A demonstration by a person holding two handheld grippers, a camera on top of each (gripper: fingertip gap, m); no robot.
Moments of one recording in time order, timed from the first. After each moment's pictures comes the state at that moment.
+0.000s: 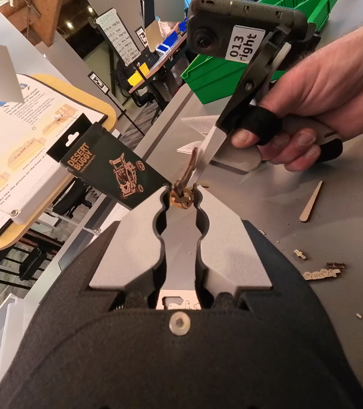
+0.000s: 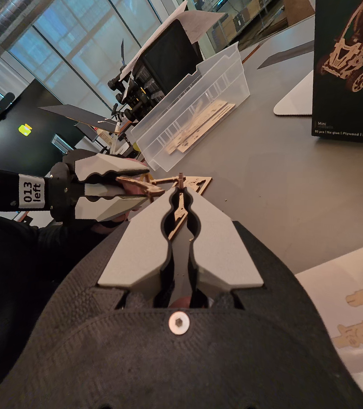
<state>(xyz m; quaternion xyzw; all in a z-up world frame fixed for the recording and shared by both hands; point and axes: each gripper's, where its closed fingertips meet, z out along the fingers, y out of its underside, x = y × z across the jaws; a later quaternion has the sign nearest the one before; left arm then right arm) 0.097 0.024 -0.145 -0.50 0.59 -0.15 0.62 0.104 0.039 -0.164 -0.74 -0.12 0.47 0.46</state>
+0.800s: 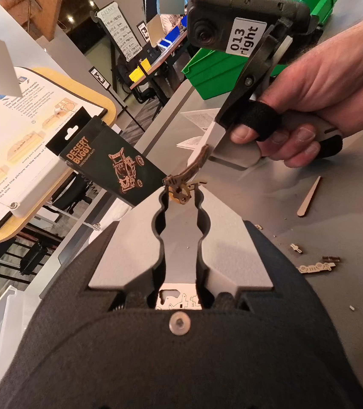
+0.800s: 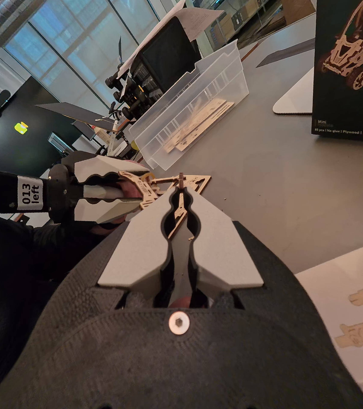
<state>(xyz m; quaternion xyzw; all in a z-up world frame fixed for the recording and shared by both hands) 0.093 0.023 -0.150 -0.51 0.59 -0.14 0.62 0.102 0.039 -0.167 -0.75 -0.12 0.47 0.46</state>
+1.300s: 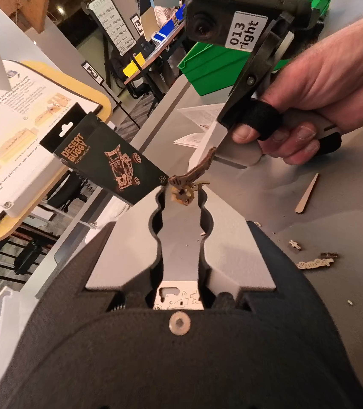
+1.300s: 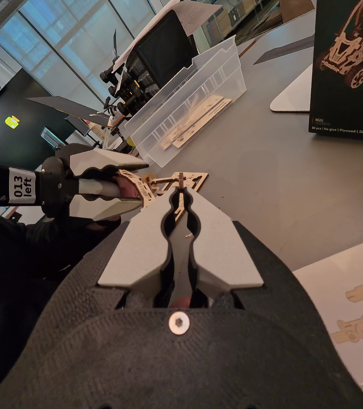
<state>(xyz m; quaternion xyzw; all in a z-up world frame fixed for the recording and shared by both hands) 0.092 0.024 -0.152 -0.51 0.59 -0.15 0.60 0.102 0.038 -0.170 -0.75 -0.12 0.46 0.45</state>
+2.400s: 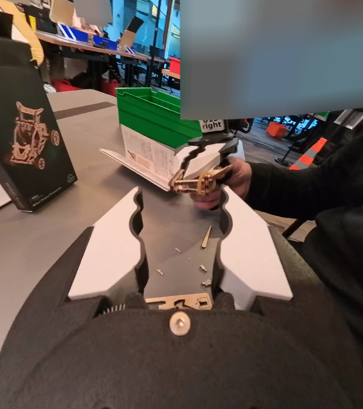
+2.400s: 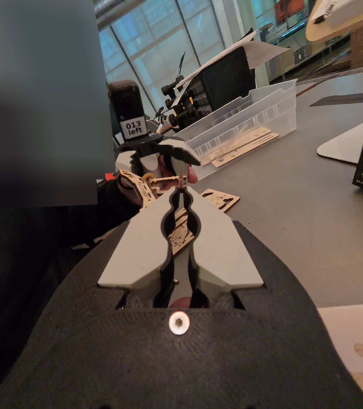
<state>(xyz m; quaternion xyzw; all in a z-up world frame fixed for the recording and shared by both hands) 0.082 0.013 -0.126 -0.57 0.47 -0.54 0.39 0.099 0.015 -0.133 -0.66 -0.23 0.52 0.50</state>
